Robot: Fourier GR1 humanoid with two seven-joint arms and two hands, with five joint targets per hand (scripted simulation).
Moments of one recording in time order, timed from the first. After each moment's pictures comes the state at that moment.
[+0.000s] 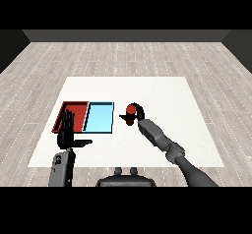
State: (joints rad) left arm 0.05 0.07 0.14 -1.62 0.12 -0.13 -0.47; right arm -0.95 0.00 0.75 -0.28 -0.89 -0.49 -0.41
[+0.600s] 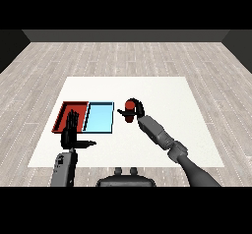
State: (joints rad) left arm 0.06 0.06 0.09 -1.65 0.09 -0.13 -0.45; right arm -0.96 -0.04 0.70 -0.40 -0.81 -0.49 -0.47
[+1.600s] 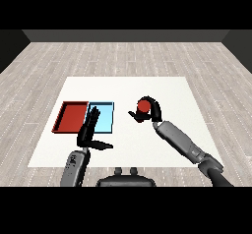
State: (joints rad) left arm 0.02 0.00 -0.19 -1.82 0.03 -0.04 -0.13; right arm -0.66 -0.43 0.70 -1.27 -0.58 -0.72 -0.25
